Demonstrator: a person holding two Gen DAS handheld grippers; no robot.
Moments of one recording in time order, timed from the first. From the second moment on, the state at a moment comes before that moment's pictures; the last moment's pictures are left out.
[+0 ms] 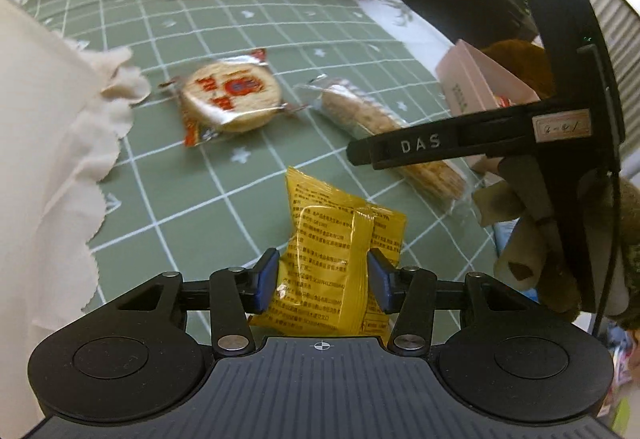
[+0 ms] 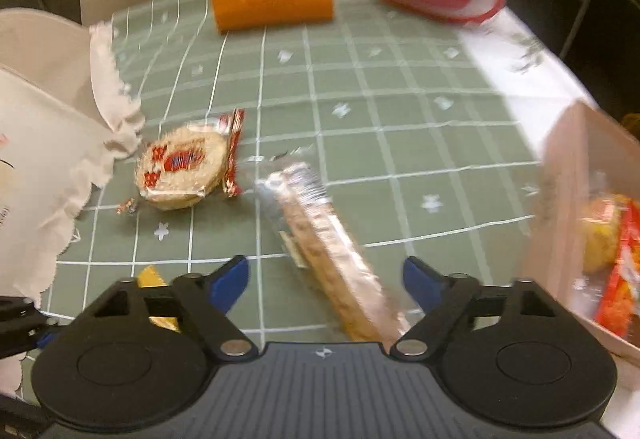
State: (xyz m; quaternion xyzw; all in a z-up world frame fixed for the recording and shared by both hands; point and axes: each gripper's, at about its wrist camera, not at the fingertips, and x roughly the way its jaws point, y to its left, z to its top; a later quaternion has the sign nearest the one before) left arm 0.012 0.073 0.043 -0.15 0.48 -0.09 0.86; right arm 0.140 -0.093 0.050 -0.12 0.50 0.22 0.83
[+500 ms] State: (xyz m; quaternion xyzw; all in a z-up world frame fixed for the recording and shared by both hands) left arm 0.015 0.022 0.051 -0.13 0.48 -0.16 0.85; right arm 0.056 -0.222 0.085 0.03 0.51 0.18 0.84
